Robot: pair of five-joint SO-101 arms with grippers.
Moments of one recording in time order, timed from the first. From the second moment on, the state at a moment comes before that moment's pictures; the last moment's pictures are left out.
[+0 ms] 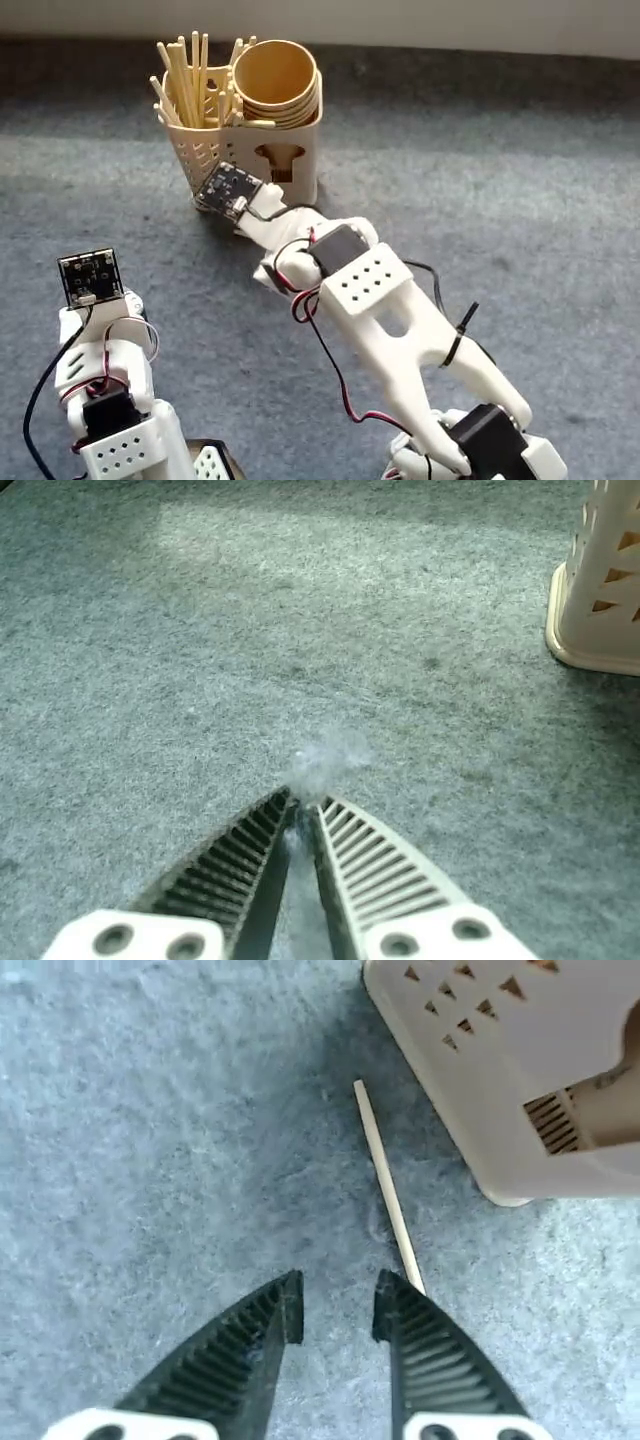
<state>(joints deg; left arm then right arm) -29.3 -104.3 96.0 50.4 -5.1 -41.9 -14.5 21.9 59.2 26.9</state>
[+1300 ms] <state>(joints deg) -29.3 -104.3 96.0 50.4 -5.1 -38.5 20.7 4.4 59.6 34.4</state>
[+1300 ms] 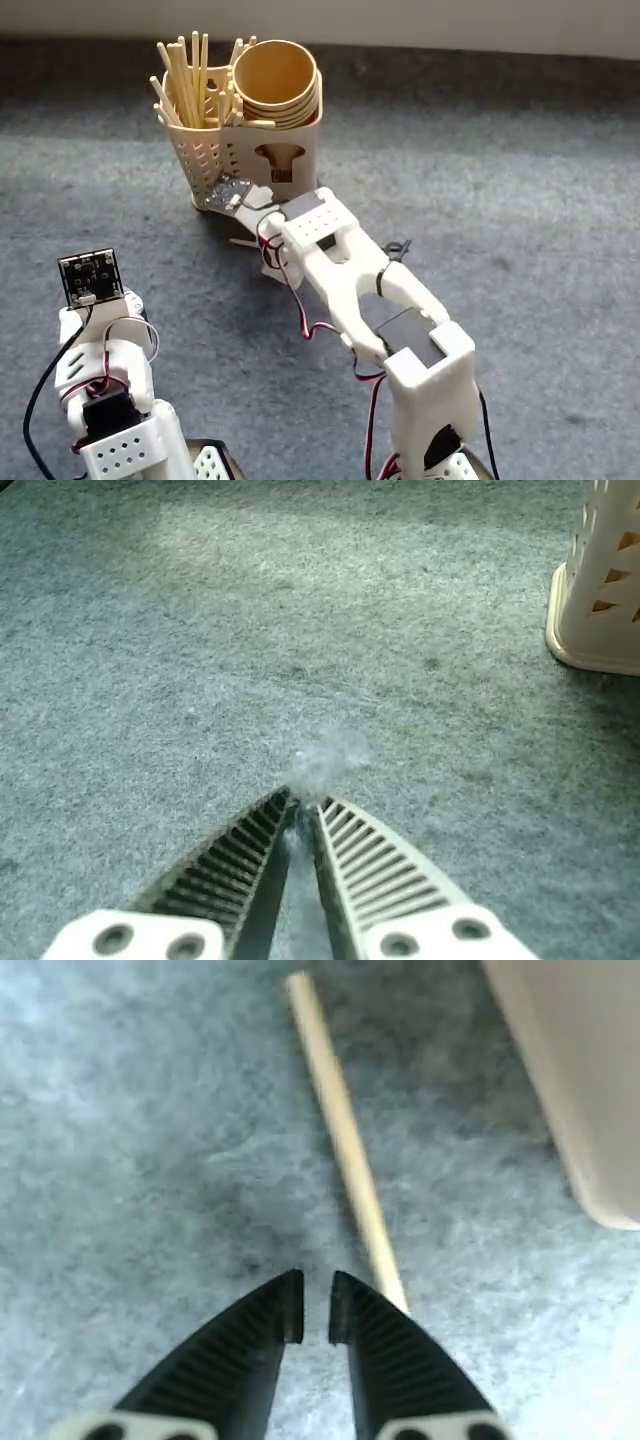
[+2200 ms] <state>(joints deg) -29.3 -104.3 96.0 50.4 -5.1 -39.0 9.1 21.8 40.9 34.4</state>
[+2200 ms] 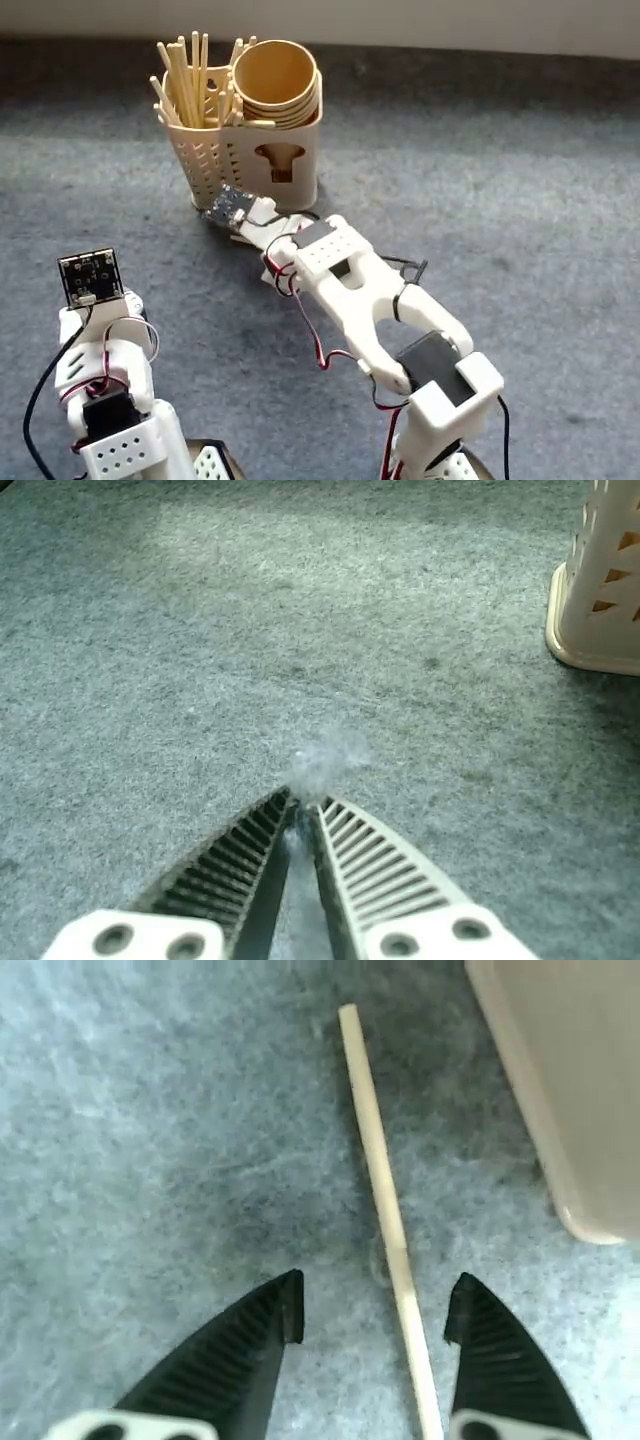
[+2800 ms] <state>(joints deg) -29.3 -104.3 96.0 50.4 -5.1 -37.4 14.9 21.0 39.5 40.9</state>
